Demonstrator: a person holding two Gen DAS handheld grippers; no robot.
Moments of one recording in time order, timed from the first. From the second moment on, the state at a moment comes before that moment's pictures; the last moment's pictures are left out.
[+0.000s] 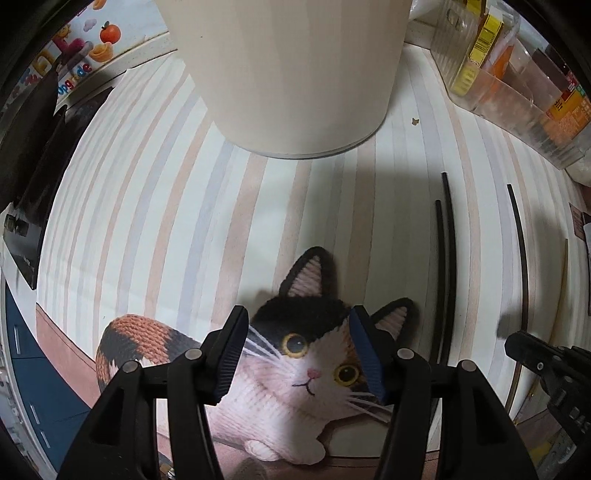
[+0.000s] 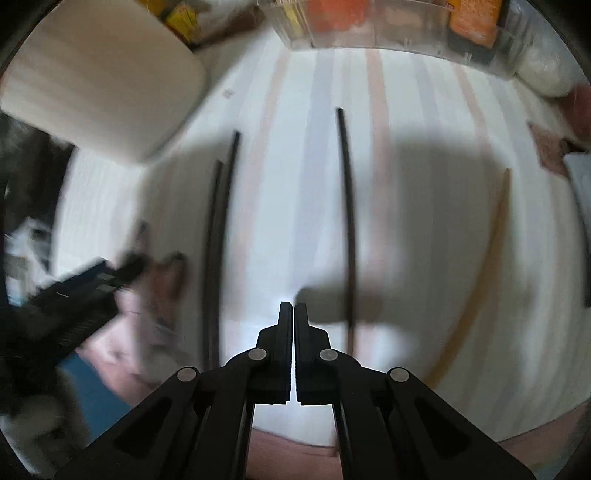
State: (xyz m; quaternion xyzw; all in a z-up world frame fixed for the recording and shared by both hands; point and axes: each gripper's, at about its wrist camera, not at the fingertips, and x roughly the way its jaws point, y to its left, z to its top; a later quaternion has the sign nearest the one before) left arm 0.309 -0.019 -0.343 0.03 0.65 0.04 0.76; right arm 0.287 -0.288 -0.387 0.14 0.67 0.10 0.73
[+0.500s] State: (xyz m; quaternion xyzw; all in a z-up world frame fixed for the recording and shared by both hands) left arm 0.313 0.038 -0.342 0.04 0.63 0.09 0.77; right arm 0.302 -0.223 -0.389 0.07 0.69 0.12 0.71
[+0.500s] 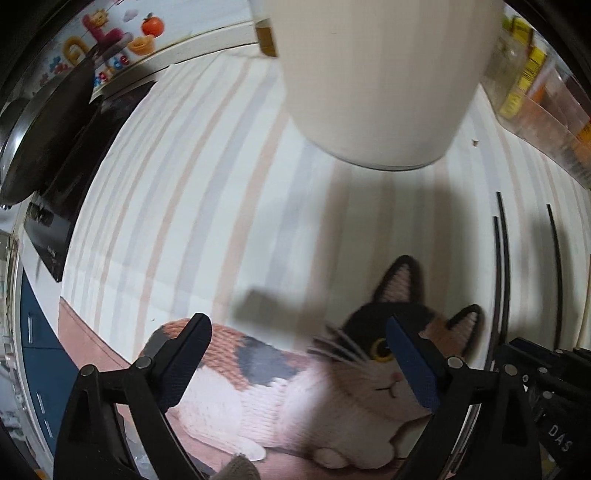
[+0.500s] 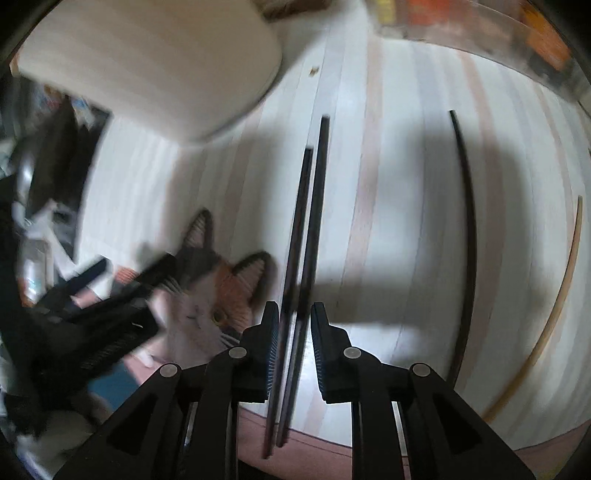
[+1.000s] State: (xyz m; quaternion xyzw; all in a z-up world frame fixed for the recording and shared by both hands) left arm 0.320 -0.042 -0.356 0.04 0.65 -0.02 0.76; right arm 0.296 -0.294 -0.388 0.12 0.71 0.05 0.69
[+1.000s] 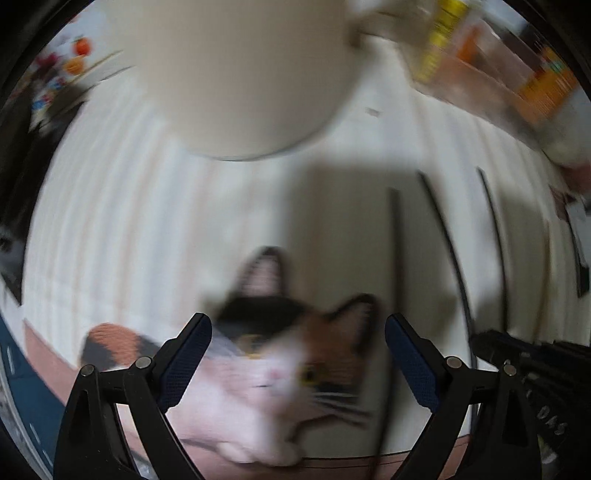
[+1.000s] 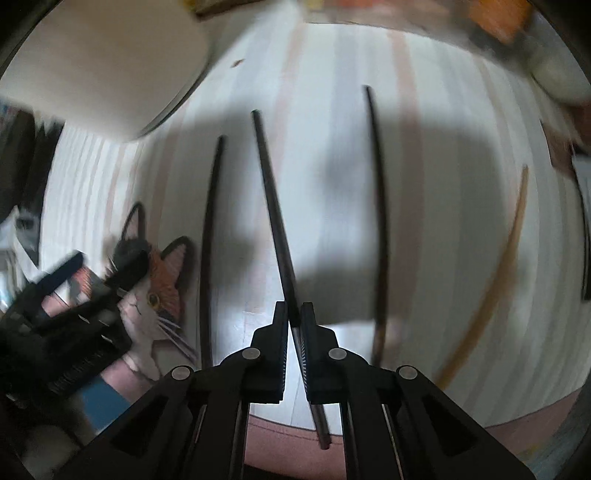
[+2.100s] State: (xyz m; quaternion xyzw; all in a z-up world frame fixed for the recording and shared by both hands) left arm 0.320 0.012 -0.356 0.01 0.66 0.00 0.76; right arm 0.310 -0.285 -0.401 0.20 0.74 0.00 0.64
